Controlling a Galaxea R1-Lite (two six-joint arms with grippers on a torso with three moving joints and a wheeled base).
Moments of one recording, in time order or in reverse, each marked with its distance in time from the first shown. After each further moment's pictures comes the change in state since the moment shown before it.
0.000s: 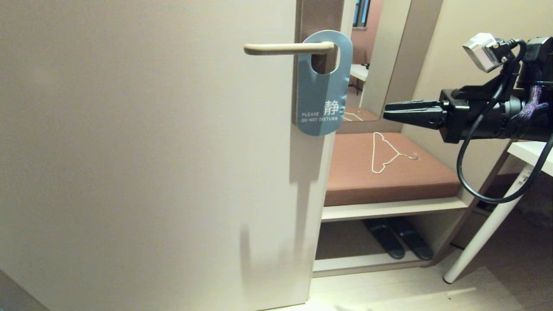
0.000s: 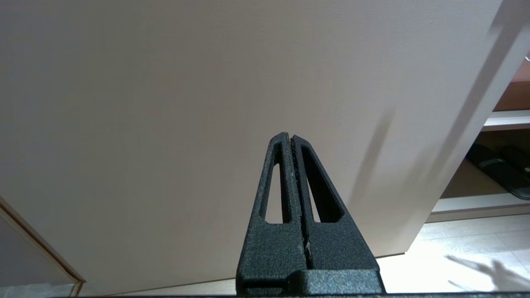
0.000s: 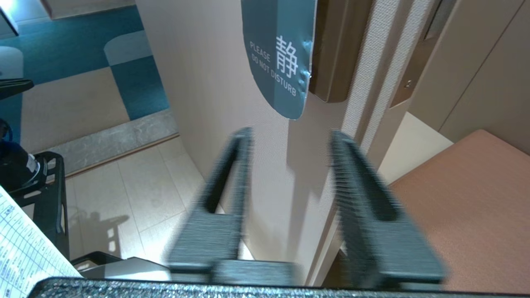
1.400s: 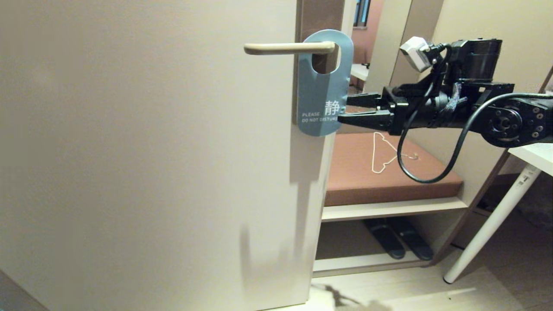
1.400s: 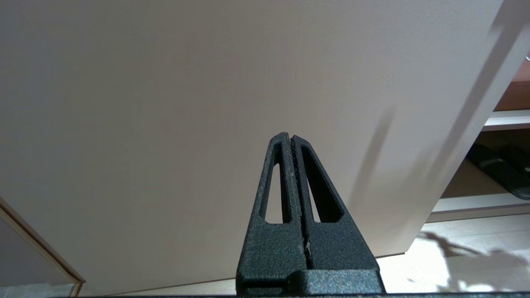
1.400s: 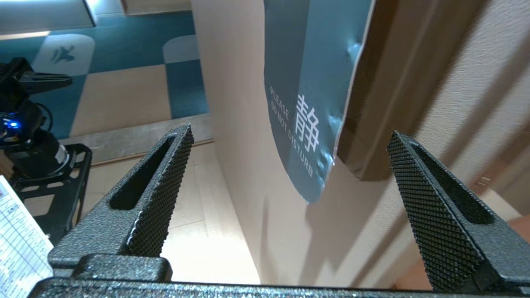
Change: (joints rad) left arm 0.000 0.000 0.000 0.000 0.000 0.001; right arm 0.125 0.244 -0.254 -0.040 0.099 0.010
